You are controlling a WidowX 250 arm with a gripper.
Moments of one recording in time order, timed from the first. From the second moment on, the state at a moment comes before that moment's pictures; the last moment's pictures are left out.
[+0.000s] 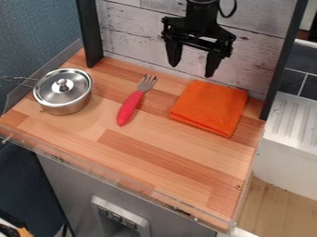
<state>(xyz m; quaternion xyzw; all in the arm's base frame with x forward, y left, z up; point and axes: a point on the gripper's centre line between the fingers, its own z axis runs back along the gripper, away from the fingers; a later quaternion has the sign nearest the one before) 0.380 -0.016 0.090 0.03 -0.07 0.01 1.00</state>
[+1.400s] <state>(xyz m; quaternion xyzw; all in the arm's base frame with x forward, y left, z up) 0.316 0.167 0.069 0.01 -0.04 0.15 0.99</state>
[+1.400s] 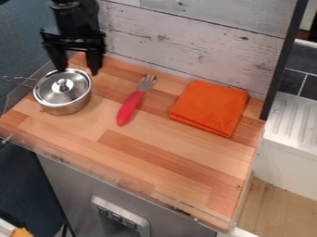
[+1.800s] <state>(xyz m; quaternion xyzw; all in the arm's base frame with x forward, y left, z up) 0.310 0.188 0.054 0.01 -0.04 0.15 0.99</state>
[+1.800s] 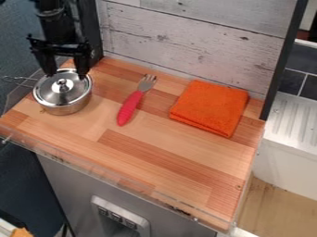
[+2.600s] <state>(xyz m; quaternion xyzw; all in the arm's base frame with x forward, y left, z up) 0.301 0.196 0.034 0.01 -0.01 0.16 0.99</state>
